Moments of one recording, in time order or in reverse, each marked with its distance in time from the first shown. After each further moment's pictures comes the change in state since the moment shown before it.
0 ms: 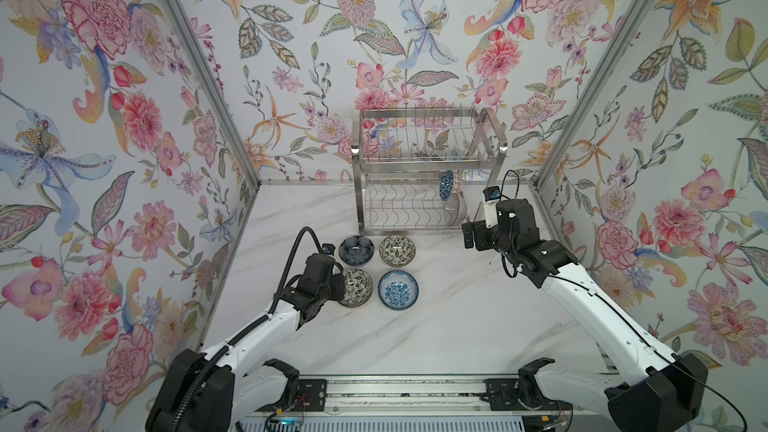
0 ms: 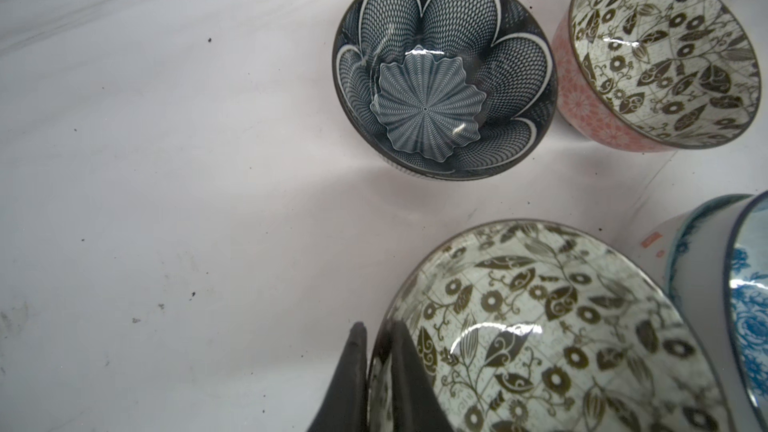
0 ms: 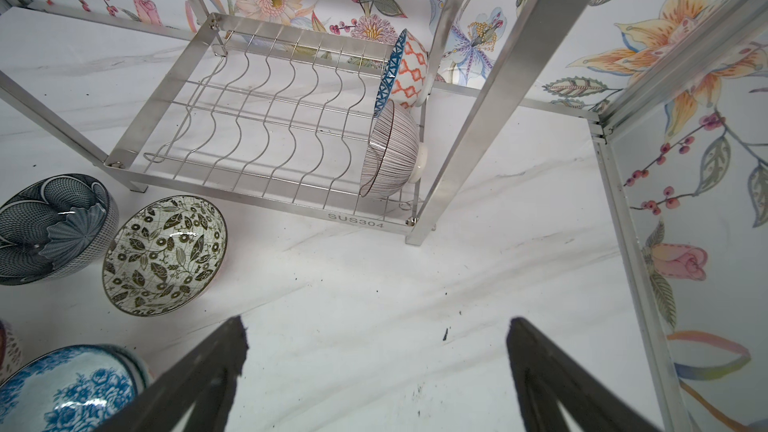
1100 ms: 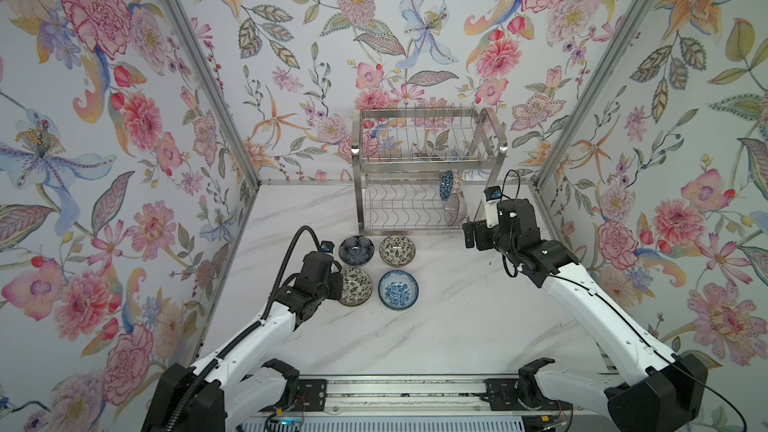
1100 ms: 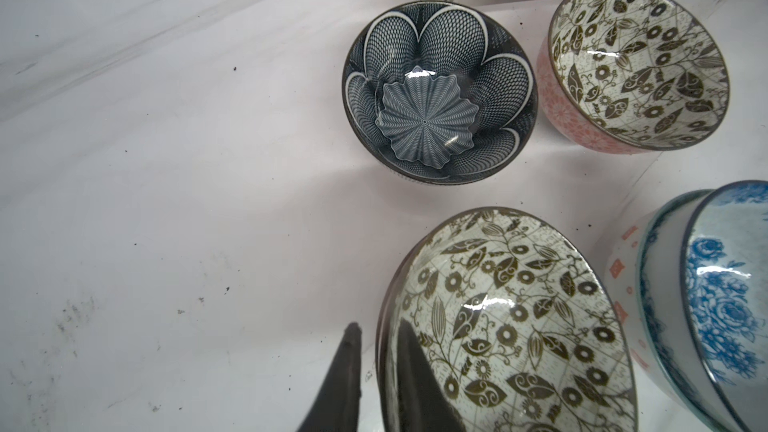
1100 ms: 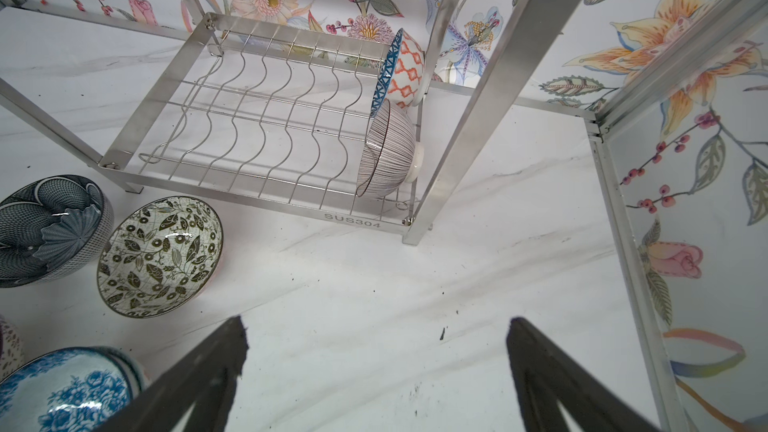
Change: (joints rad) left arm -0.006 -0.065 0.047 -0.103 -0.039 0.032; right arm -0.008 0.000 0.000 0.000 0.000 -0.003
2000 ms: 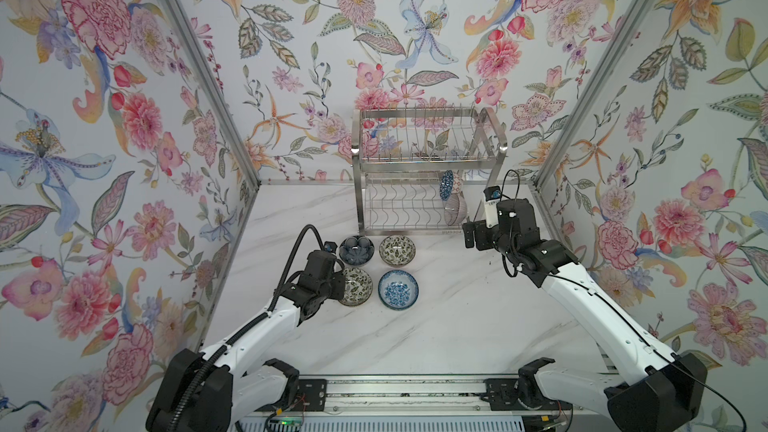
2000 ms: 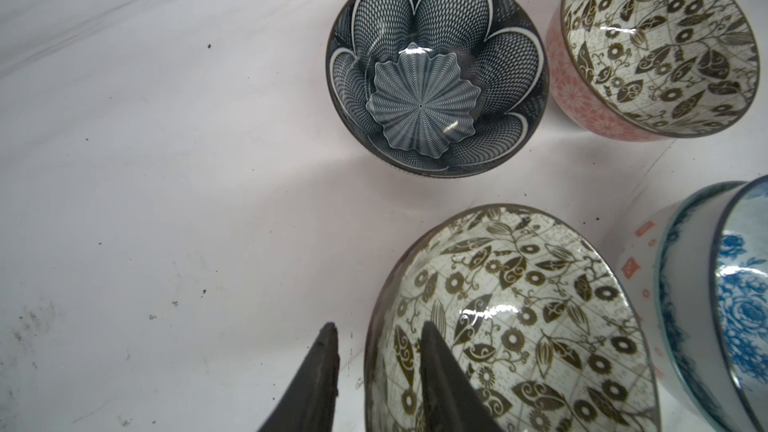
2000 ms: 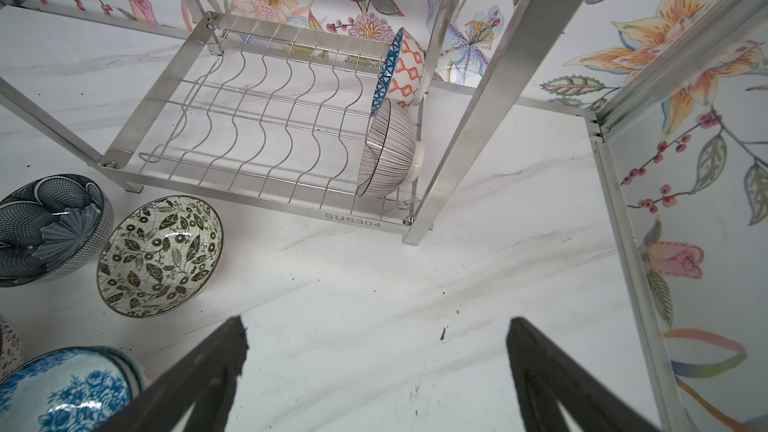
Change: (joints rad) left arm 0.000 0.075 0.004 0.025 0.032 -0.001; right arm -0.001 0.004 0.000 0.000 0.000 0.000
